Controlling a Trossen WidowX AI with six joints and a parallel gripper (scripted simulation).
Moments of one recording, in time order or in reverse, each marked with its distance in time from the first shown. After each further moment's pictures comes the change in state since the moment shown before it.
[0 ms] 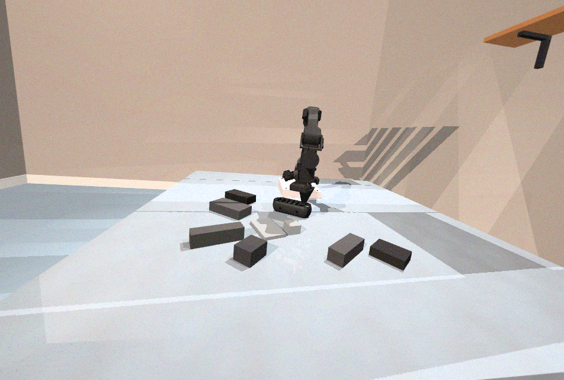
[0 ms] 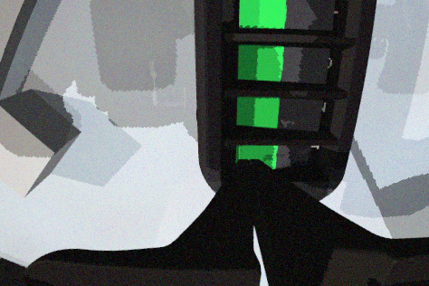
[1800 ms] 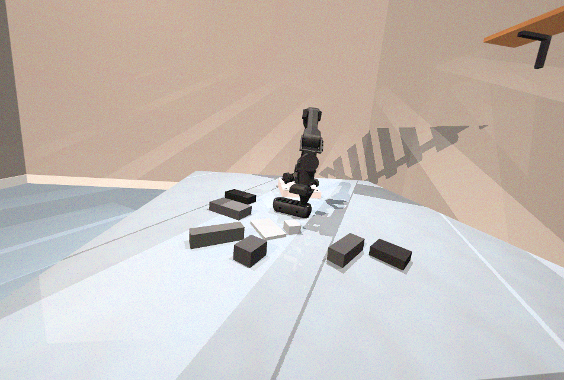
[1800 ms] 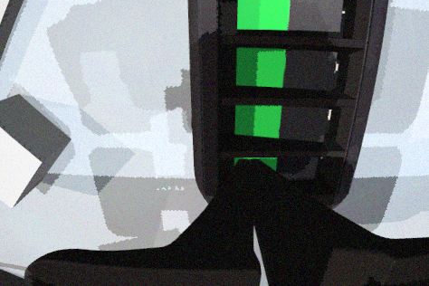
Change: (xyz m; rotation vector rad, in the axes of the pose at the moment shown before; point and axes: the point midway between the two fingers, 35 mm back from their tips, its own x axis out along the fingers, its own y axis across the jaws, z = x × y) arm 0.009 -0.001 0.001 0.000 -0.002 -0.005
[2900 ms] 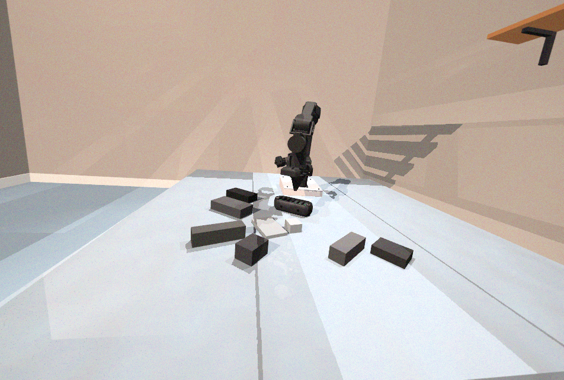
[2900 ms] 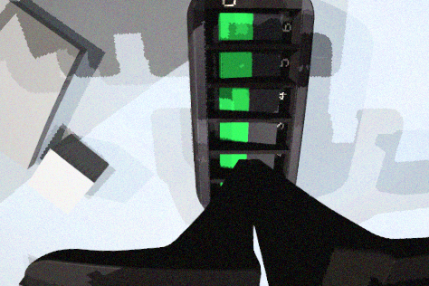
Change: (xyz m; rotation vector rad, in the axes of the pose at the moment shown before) arm -0.049 -0.006 0.045 0.013 -0.008 0.006
